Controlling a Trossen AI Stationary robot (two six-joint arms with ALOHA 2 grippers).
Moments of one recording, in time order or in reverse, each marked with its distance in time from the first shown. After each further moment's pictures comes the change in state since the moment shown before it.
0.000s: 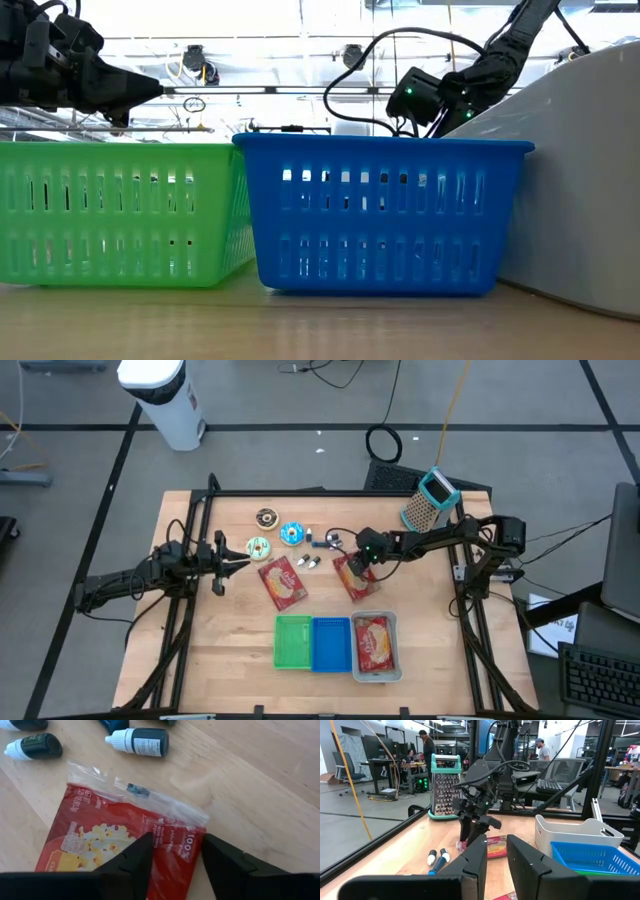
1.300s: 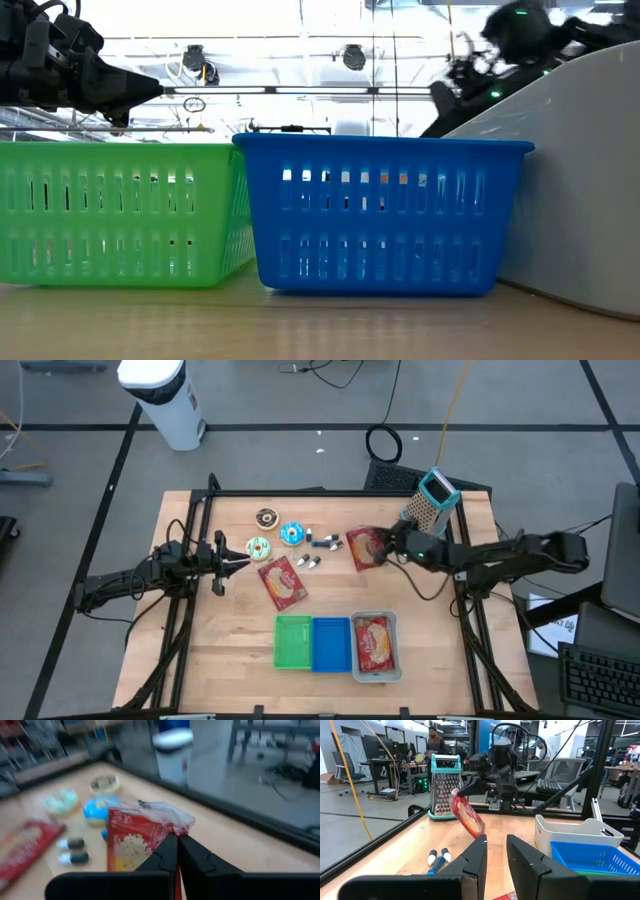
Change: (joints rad) left arm 0.000 0.000 0.000 0.000 0.000 0.000; right arm 0.080 -0.577 -0.412 0.567 0.416 -0.266
